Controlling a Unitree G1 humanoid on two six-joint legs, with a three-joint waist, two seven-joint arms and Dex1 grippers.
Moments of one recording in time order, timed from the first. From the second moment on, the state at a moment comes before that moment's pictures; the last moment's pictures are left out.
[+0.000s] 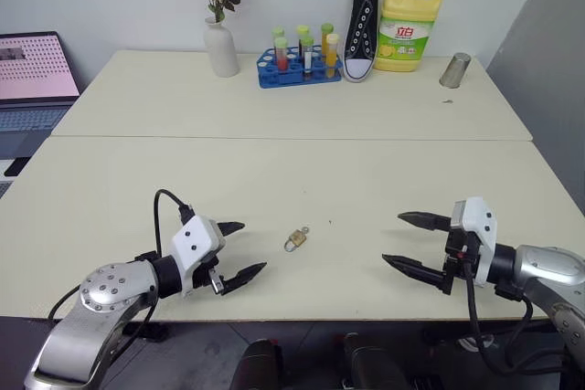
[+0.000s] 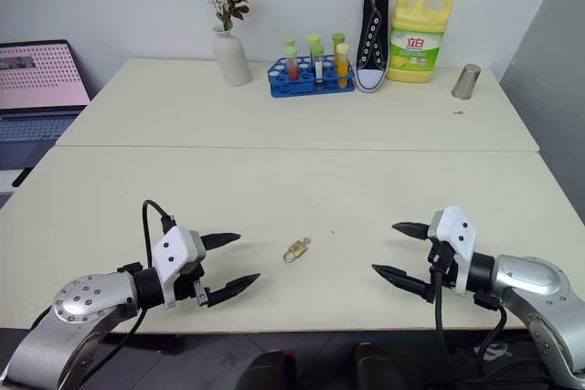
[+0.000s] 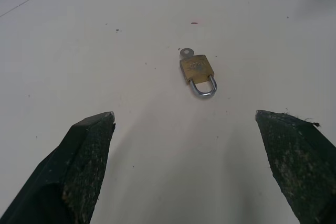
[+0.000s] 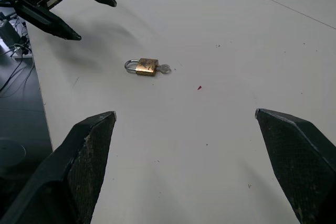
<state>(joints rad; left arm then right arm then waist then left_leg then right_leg) 0.15 0.75 0.10 -0.48 -0.36 0.36 -0.84 0.08 -0.78 -0.14 -0.57 0.58 0.53 0.87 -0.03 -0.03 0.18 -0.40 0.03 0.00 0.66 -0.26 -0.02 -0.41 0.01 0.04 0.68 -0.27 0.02</state>
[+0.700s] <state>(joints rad) 0.23 0.76 0.31 -0.48 -0.47 0.42 -0.87 0.05 -0.62 -0.07 -0.55 0.55 0.53 0.74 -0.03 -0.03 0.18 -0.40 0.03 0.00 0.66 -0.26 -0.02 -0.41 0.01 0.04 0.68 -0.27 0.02</state>
